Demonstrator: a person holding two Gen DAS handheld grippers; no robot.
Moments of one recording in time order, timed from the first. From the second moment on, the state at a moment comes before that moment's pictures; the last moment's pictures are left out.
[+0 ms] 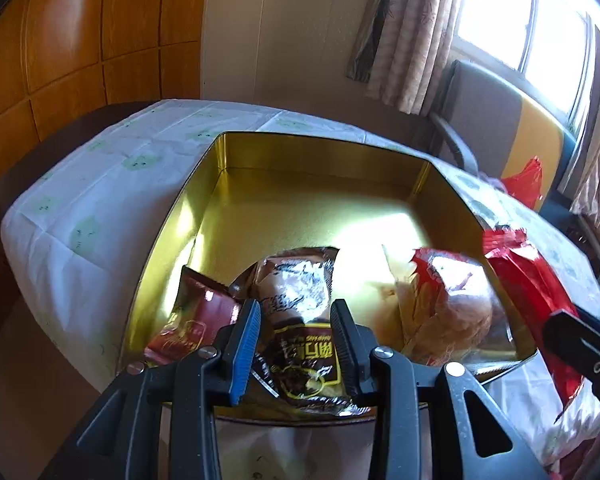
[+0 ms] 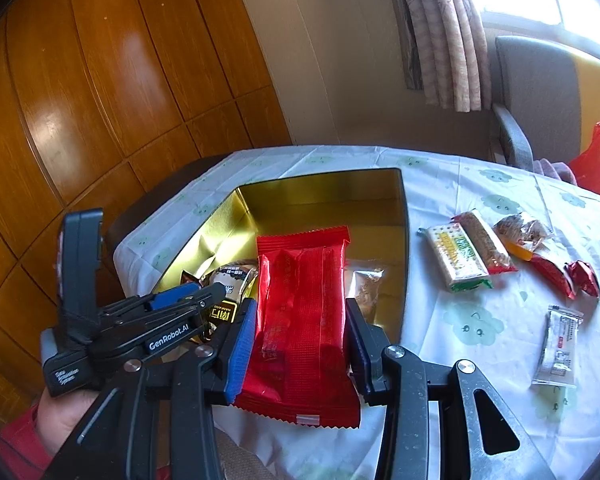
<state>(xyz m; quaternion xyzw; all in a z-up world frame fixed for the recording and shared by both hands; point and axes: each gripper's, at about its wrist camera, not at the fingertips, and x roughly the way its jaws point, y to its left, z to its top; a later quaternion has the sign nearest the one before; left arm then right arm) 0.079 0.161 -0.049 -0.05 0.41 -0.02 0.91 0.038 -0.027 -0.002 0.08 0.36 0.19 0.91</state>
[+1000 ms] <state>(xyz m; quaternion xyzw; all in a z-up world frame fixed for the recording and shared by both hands) 0.042 0.194 -0.032 -0.13 0.38 0.03 0.92 0.112 0.042 -0.029 0.05 0.41 0.20 0.89</state>
